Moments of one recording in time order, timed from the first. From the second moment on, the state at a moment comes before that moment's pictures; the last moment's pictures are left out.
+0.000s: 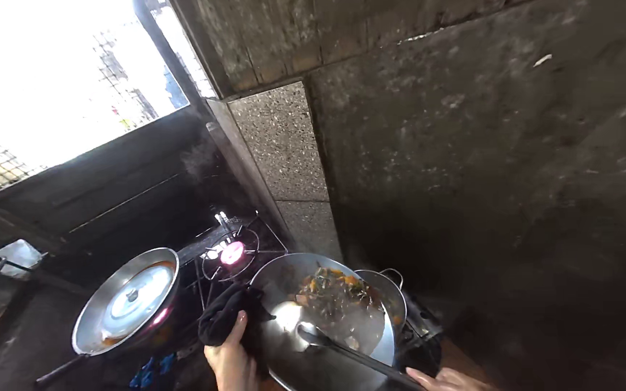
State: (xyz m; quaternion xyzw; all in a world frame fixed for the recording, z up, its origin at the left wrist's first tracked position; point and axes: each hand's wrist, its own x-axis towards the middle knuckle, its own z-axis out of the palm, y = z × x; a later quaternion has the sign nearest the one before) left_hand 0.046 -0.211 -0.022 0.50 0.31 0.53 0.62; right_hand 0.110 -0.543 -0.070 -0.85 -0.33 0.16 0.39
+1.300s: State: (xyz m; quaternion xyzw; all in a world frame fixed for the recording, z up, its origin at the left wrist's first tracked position) left_hand 0.050 -0.222 -0.015 0.56 0.28 0.49 0.61; right_hand 0.220 -0.555 -0.058 -0.91 -0.16 0.30 0.22
